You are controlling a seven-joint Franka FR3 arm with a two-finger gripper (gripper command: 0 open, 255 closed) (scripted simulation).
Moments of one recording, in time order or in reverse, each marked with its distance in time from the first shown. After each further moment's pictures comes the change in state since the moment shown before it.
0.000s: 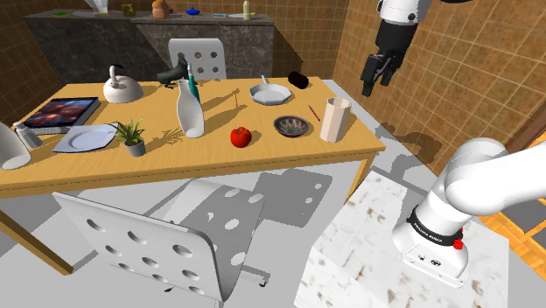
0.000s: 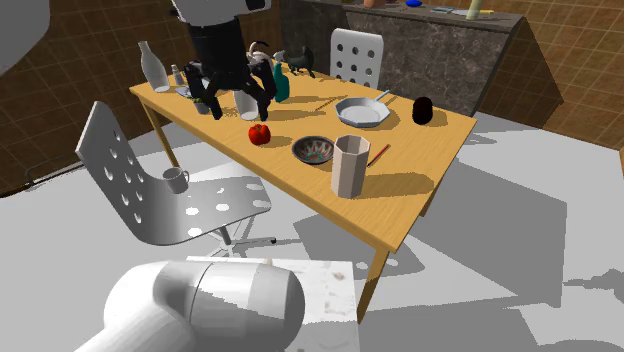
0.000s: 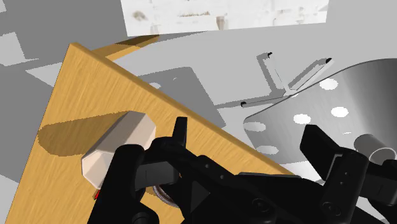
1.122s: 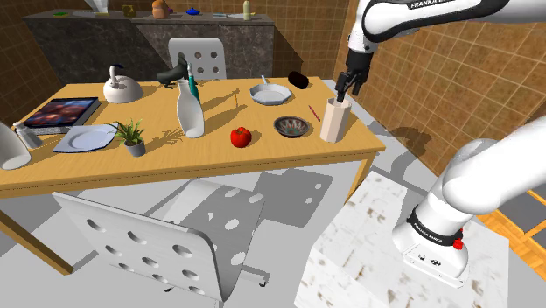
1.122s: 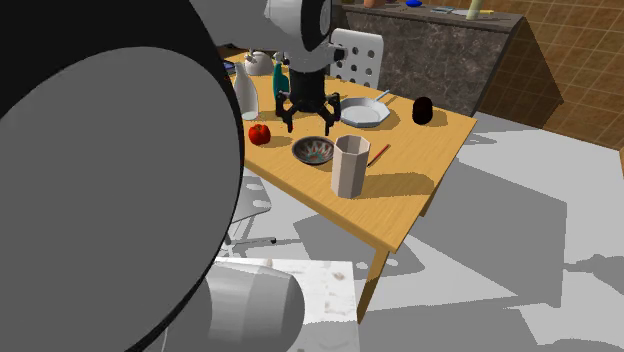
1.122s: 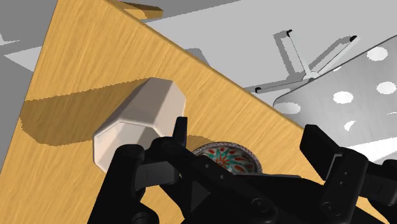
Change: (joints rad) arm -0.060 0.377 -0.234 0.003 -0.063 0.385 -0.229
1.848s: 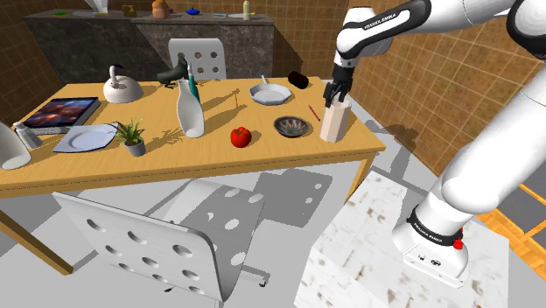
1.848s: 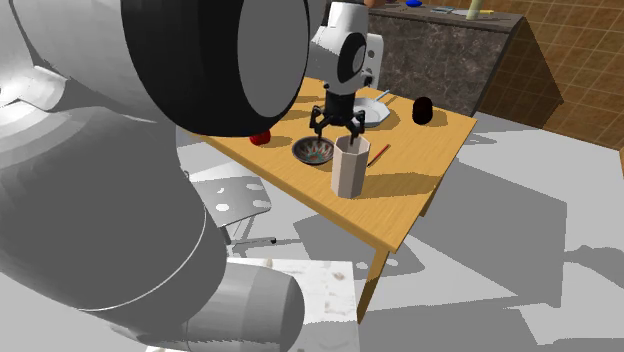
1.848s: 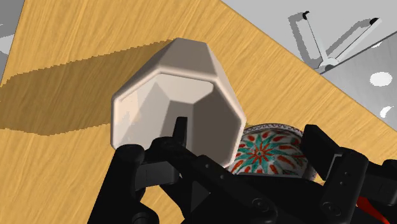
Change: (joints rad) arm -0.016 0.357 -0.121 0.146 0.092 0.200 -0.182
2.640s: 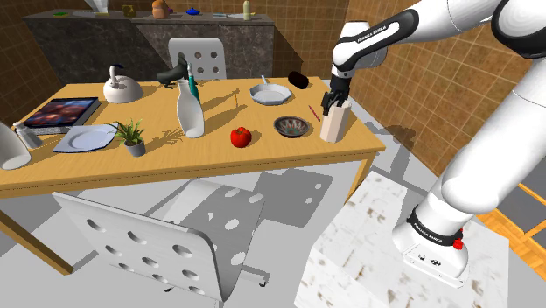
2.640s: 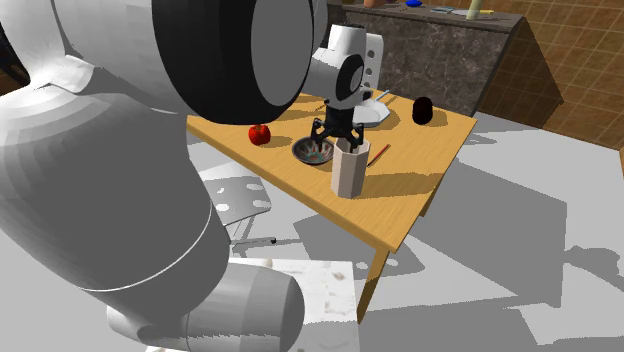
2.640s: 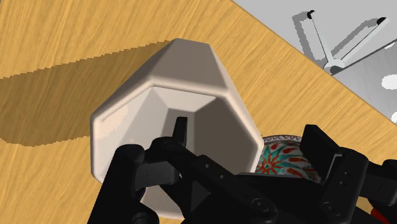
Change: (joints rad) arm -0.001 0.056 -0.005 -0.045 0.021 0.098 -0.020
